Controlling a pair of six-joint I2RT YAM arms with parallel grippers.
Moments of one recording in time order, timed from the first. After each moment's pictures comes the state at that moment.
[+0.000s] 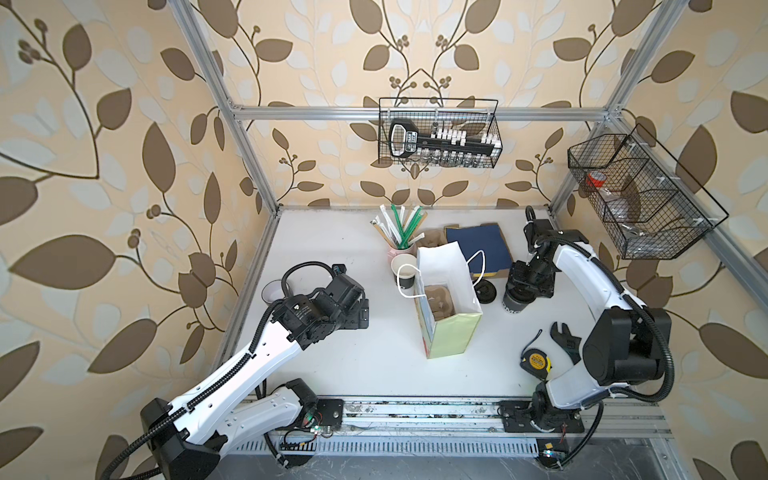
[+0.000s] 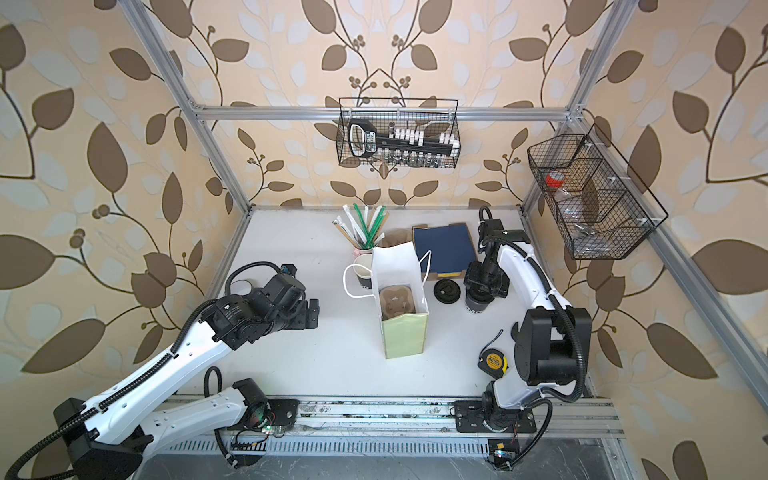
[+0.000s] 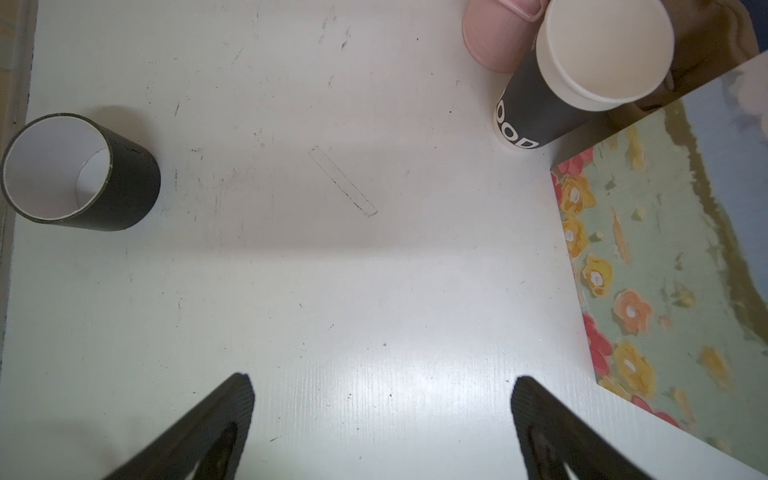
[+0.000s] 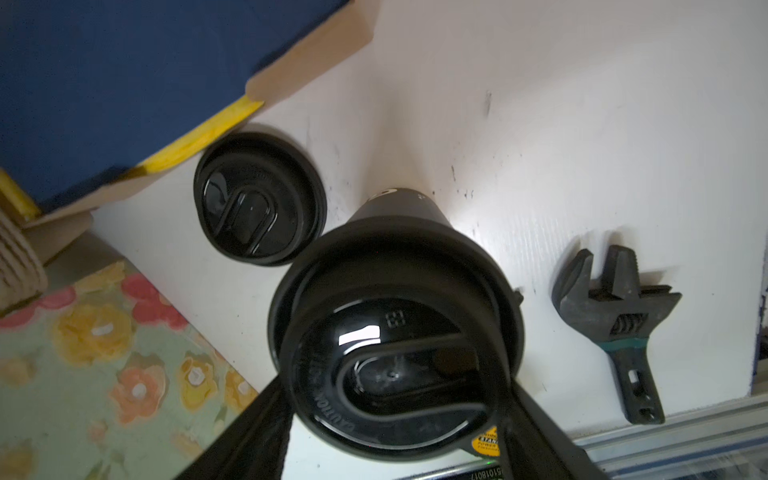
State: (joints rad) left arm -0.67 0.97 0.96 -1.05 -0.29 -0.63; right arm 0.01 1.56 1.32 -1.22 0.05 0.40
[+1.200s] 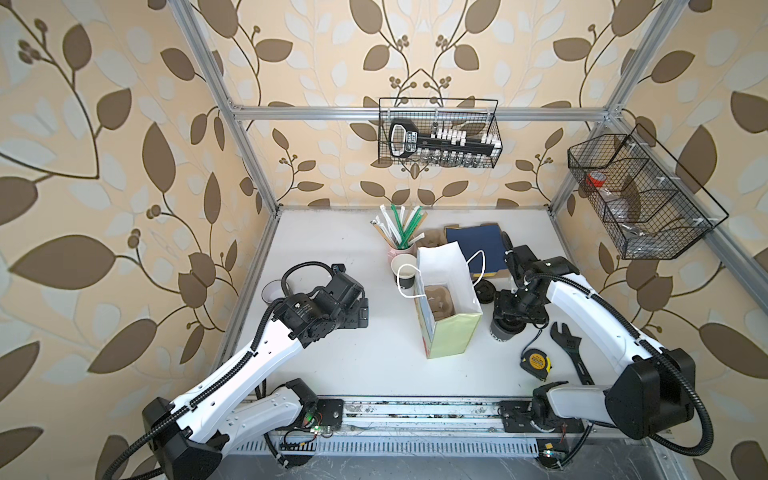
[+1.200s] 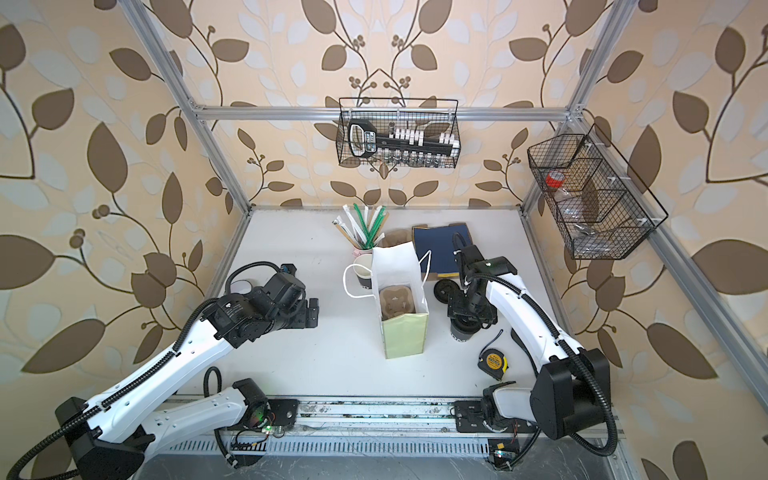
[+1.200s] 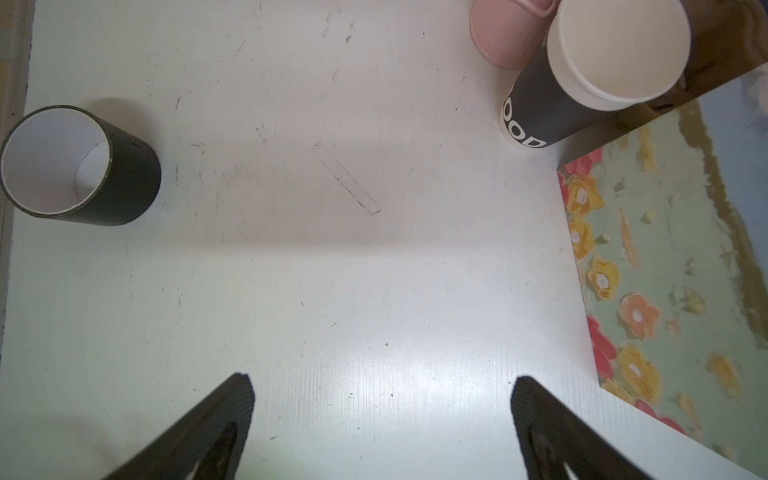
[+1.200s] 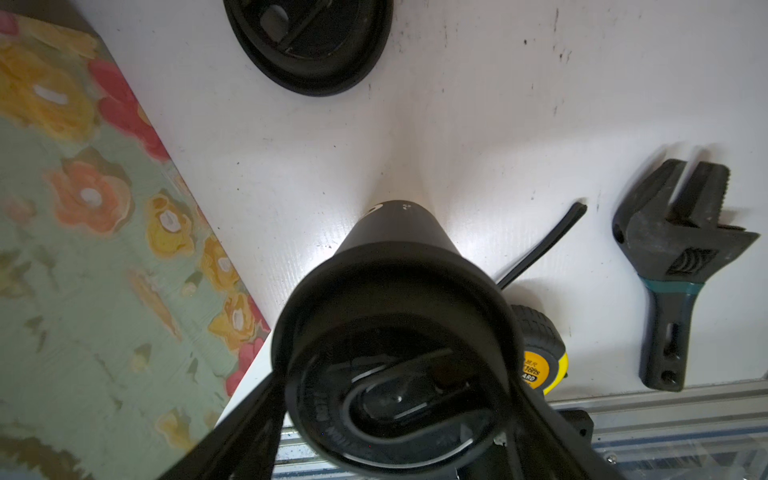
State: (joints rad) left arm -0.65 0.98 0.96 -1.05 -0.28 -0.63; right arm 0.24 1.34 1.10 -1.24 0.05 0.43
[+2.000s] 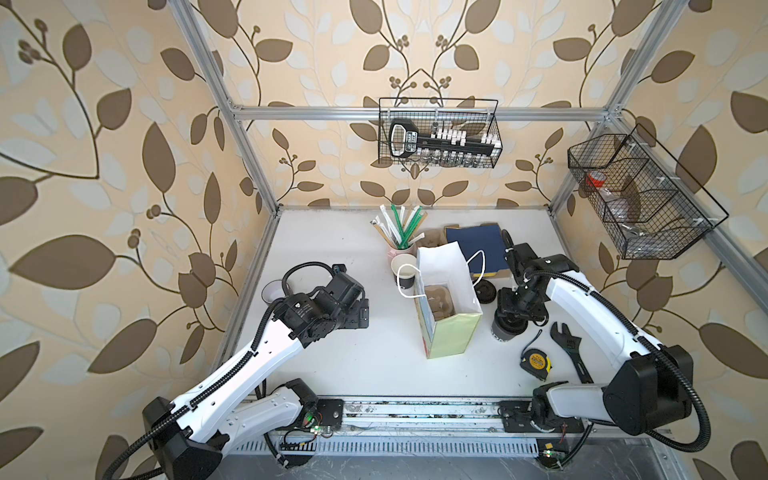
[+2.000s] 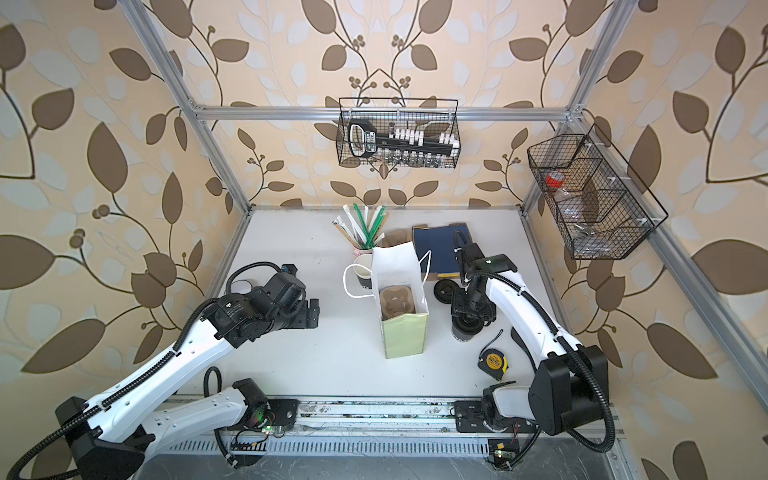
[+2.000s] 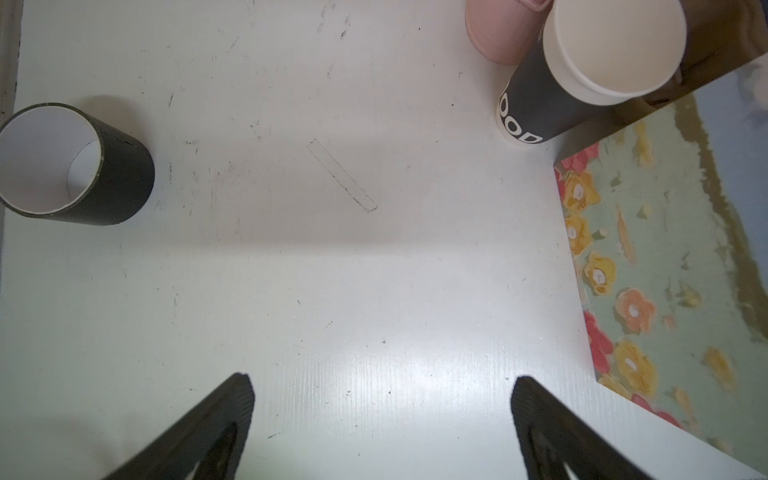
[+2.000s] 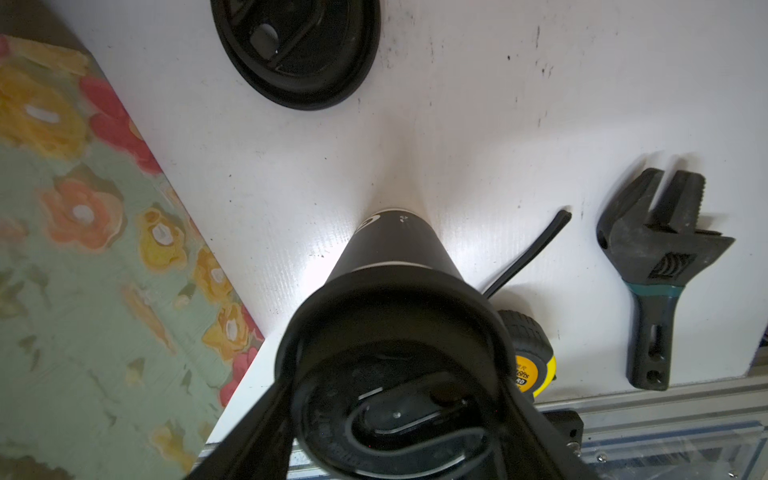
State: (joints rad) left arm -0.65 0.98 0.96 -1.05 -0.27 -0.62; right arm 0.23 1.35 1.11 -1.24 0.07 0.42
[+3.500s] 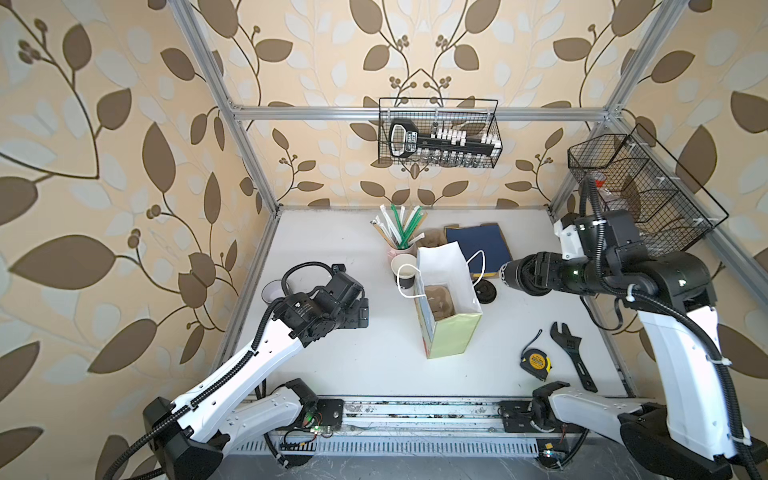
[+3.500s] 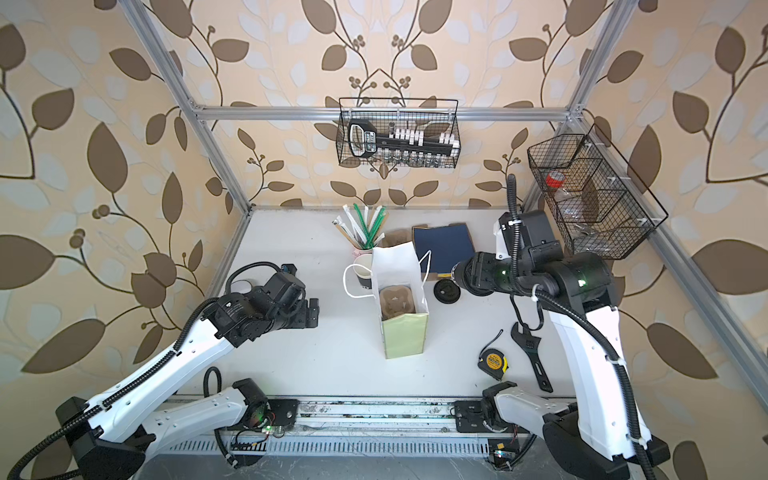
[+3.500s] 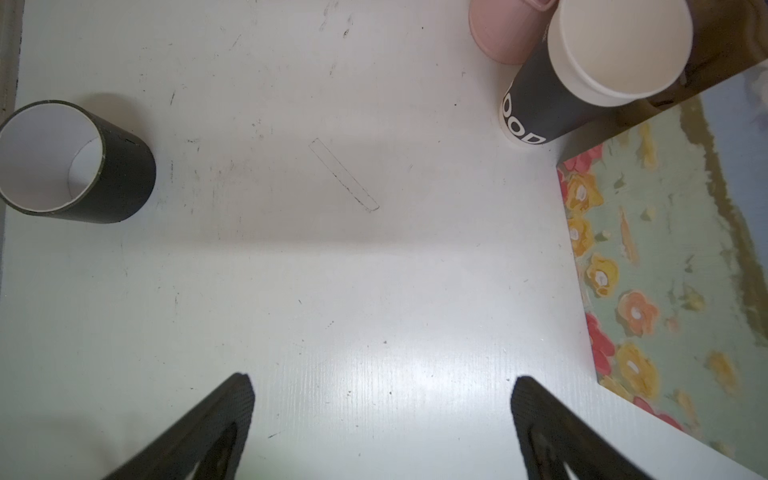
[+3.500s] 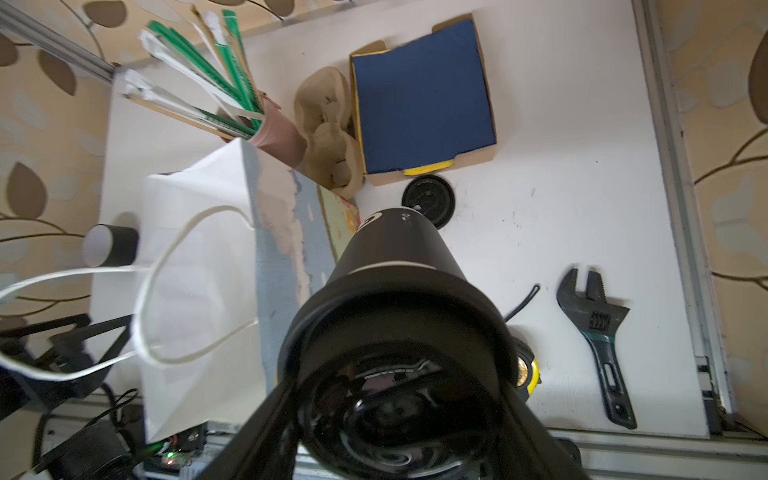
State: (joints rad) left arm -0.65 0.98 0.96 -1.05 -0.27 -0.62; right arm 0.29 1.18 1.87 -1.59 0.03 0.43
